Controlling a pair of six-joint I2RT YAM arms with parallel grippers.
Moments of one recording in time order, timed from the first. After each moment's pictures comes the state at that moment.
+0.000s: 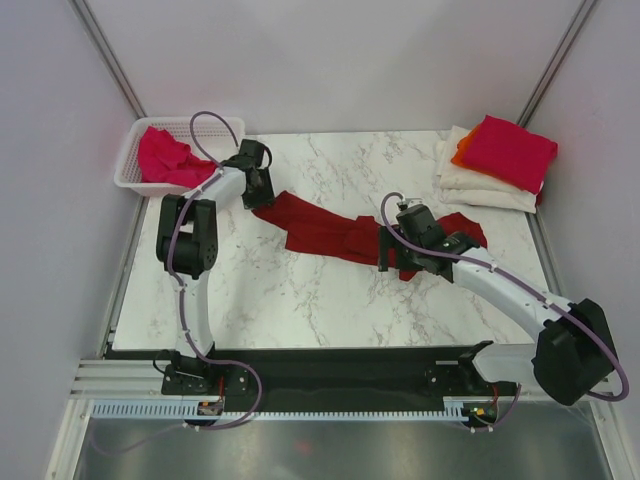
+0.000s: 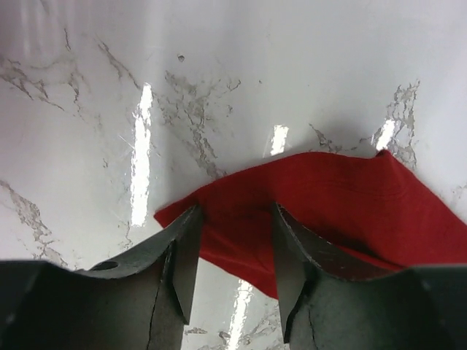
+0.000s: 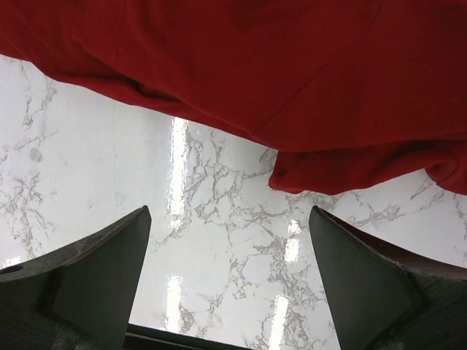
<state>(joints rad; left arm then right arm) -0.21 2.17 1.65 -0.54 -0.08 -0.39 0.55 1.27 0.86 -0.54 0.14 0.46</state>
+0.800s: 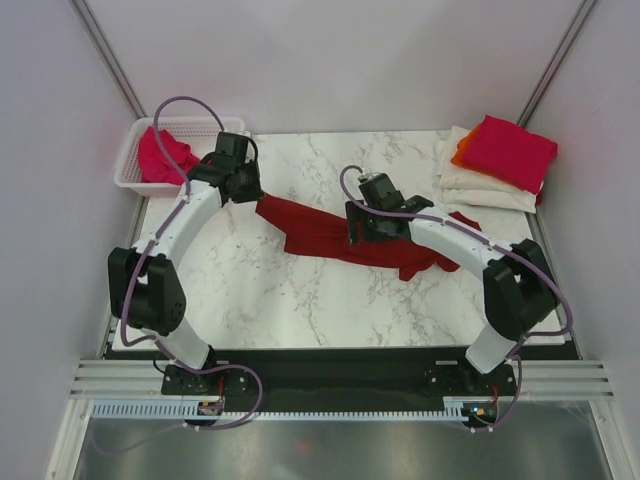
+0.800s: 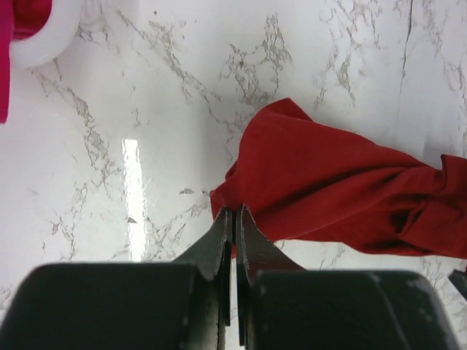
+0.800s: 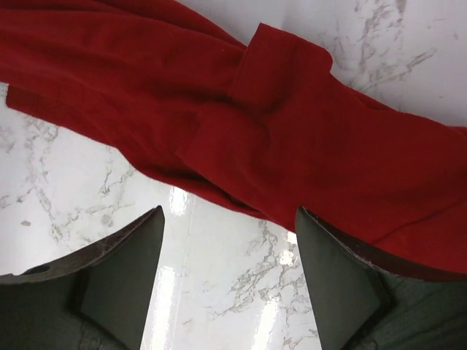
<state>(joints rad) -0.25 1.68 1.46 -0.63 -0.04 -0.34 0.59 1.64 1.21 -0.51 0.08 0.42</state>
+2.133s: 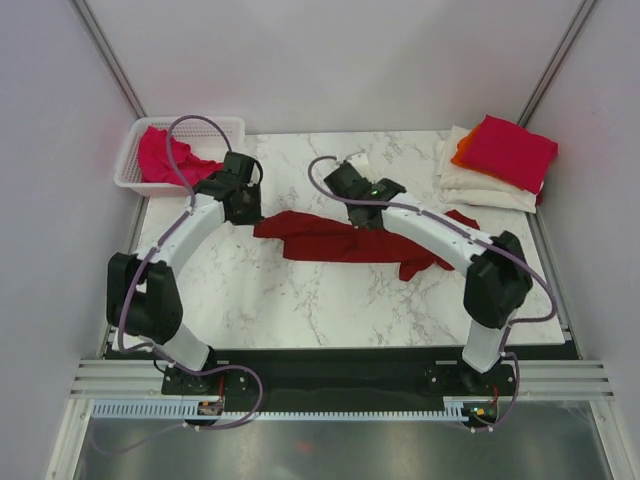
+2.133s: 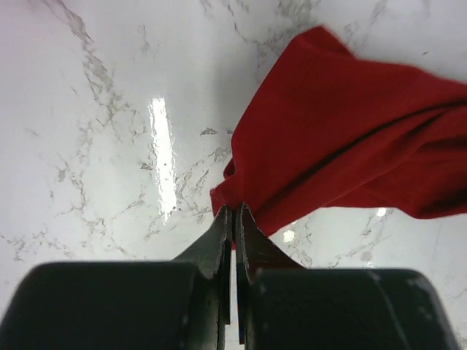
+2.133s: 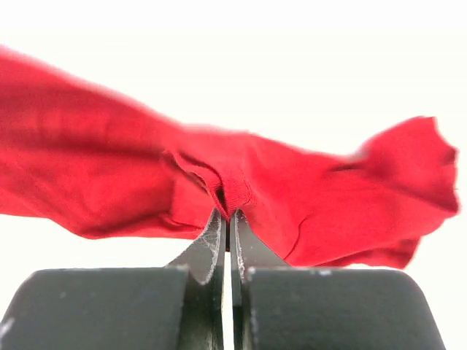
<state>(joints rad) -0.29 1.64 1.28 -0.67 -0.06 -0.29 0.75 1.86 1.52 -0.75 0.56 0.38</state>
